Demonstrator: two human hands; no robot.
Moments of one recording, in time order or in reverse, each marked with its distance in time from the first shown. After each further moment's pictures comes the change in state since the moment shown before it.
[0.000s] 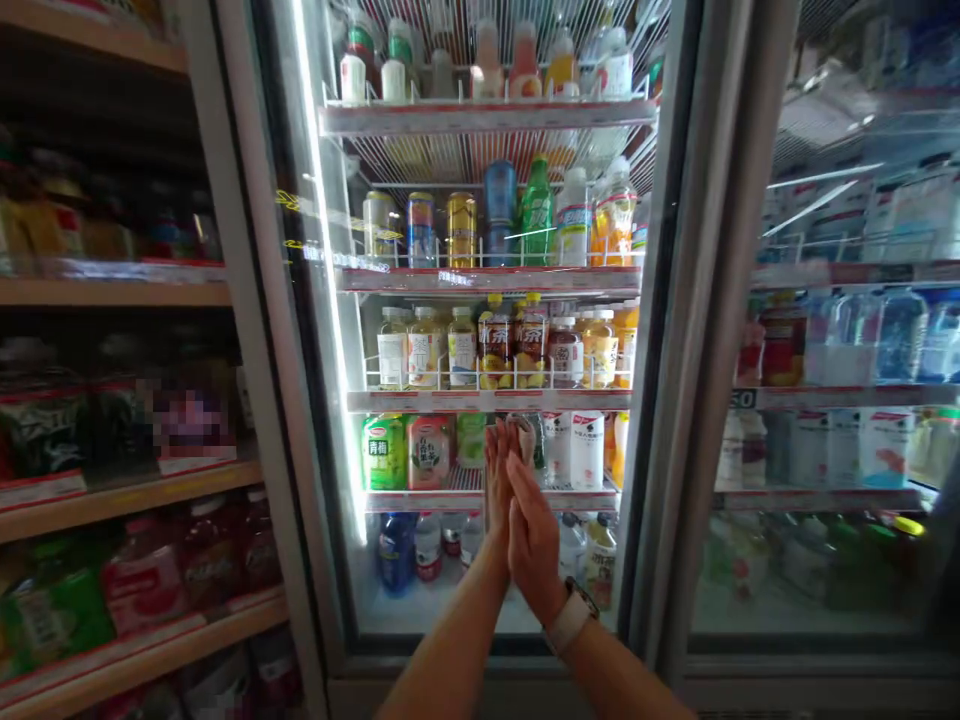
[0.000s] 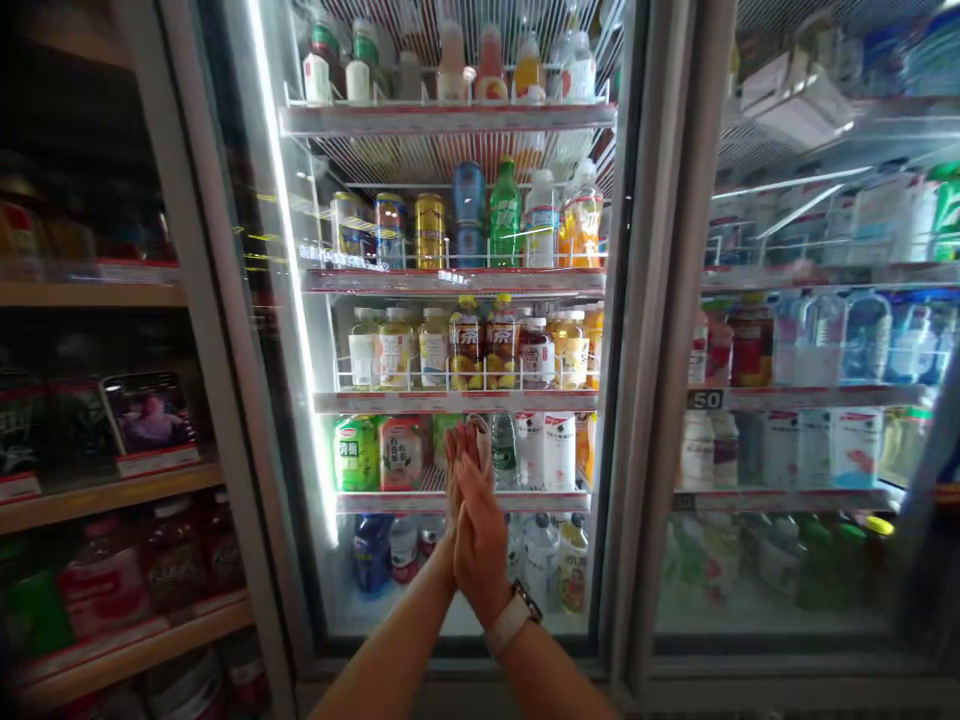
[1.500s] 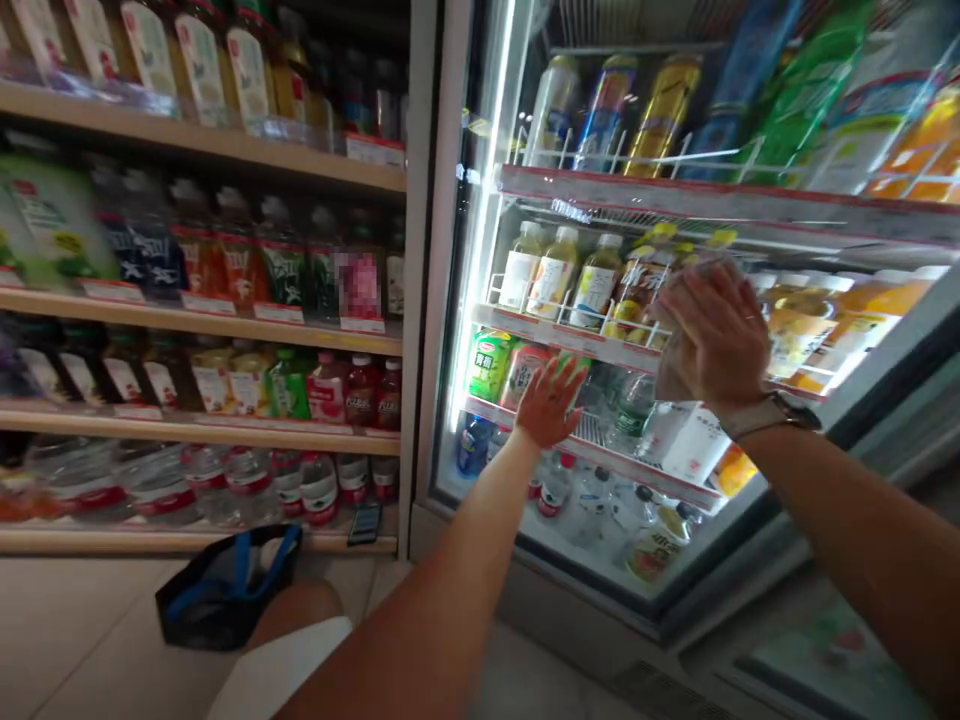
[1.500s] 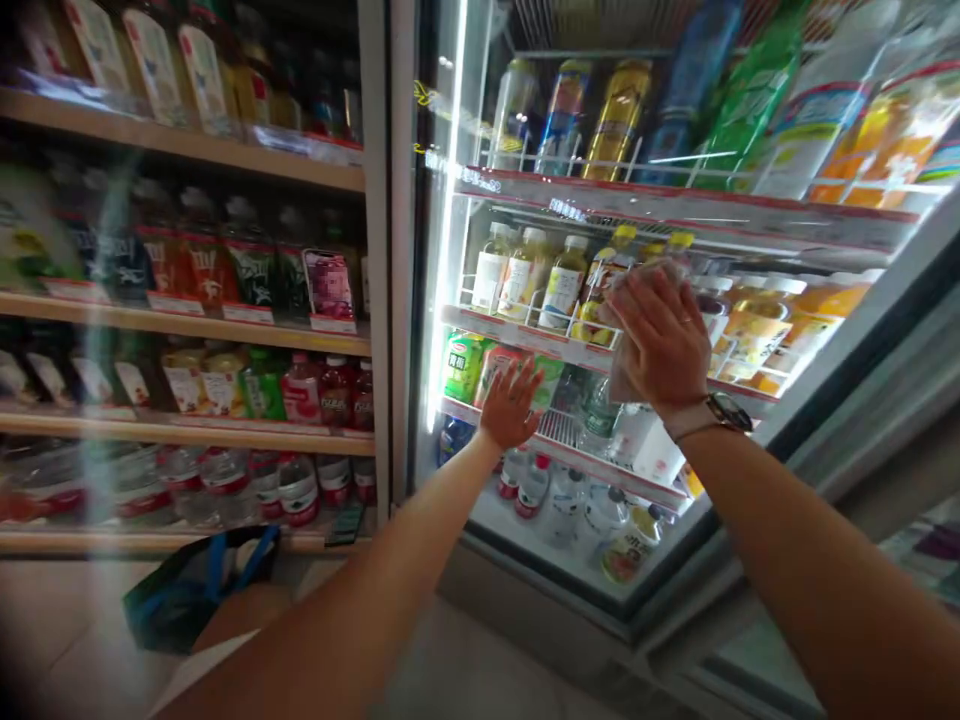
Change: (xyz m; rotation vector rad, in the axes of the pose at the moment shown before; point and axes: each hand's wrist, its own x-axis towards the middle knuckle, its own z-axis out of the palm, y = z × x) left_hand 0.016 -0.062 -0.065 0.617 0.043 0.402; right_hand 0.200 0.039 -0.037 -0.650 -0.219 -0.705
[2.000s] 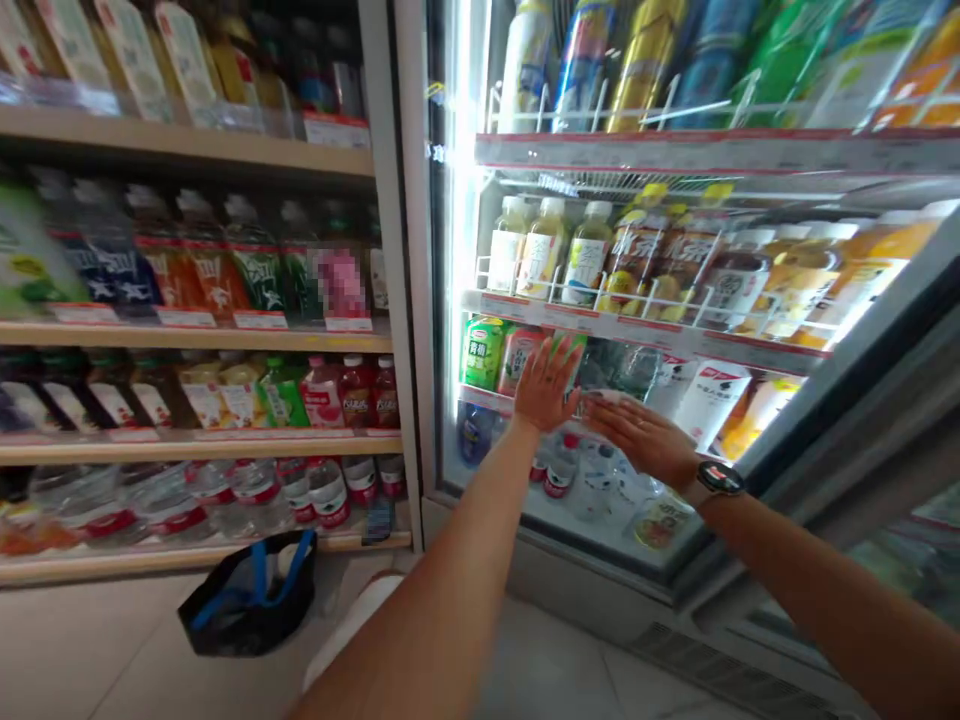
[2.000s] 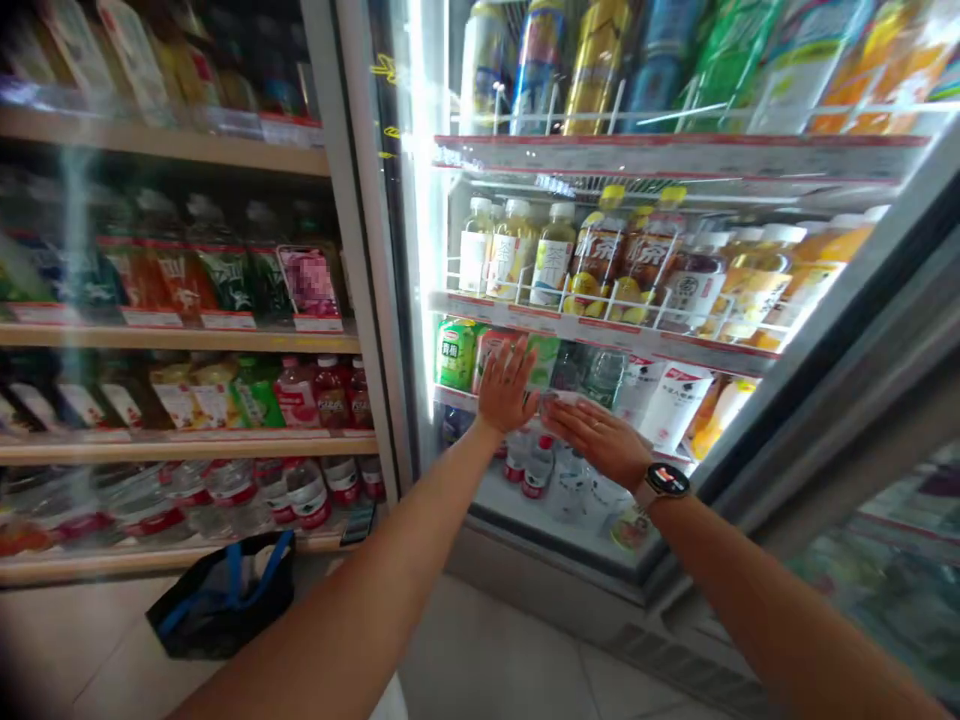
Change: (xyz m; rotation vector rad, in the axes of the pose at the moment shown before) left_hand -0.003 -0.001 0.001 -0.091 -0.144 -0.035; right_hand -0.145 -0.073 0.017 0.246 -0.326 -0.403
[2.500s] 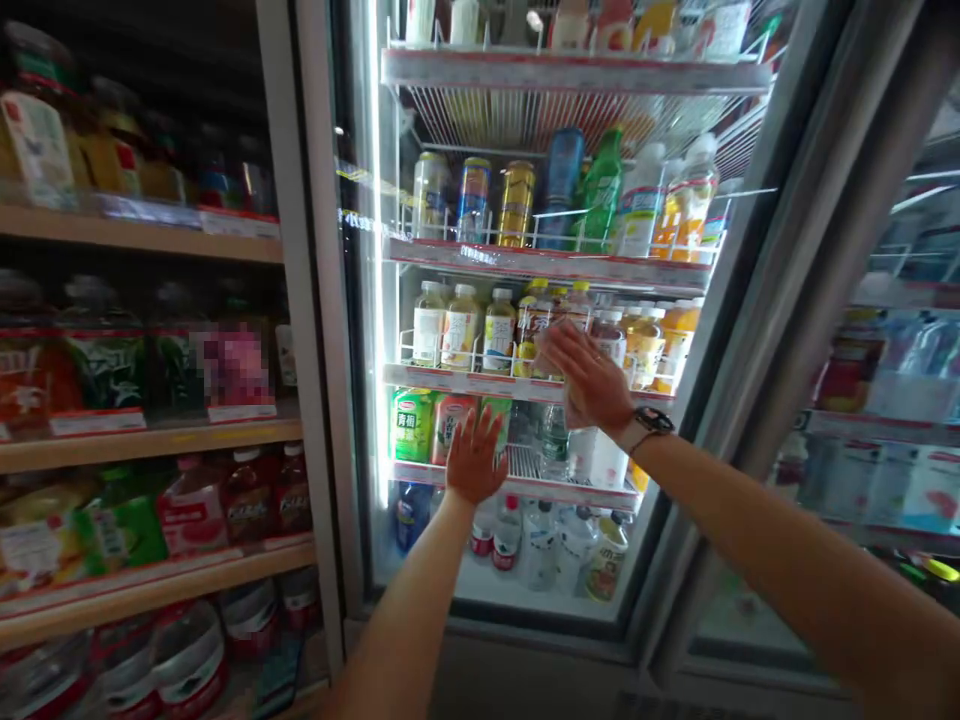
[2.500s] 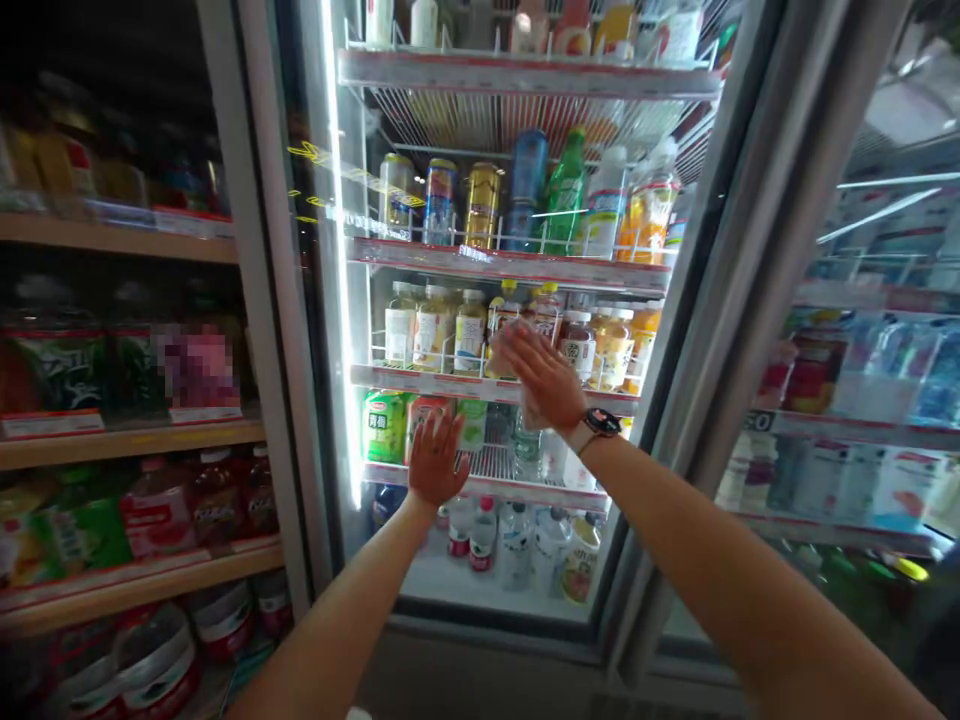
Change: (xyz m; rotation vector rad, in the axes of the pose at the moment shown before) left_hand 0.002 -0.009 0.004 0.031 0.176 0.024; right_hand 0.092 0.112 -0.080 -0.209 0.140 0.356
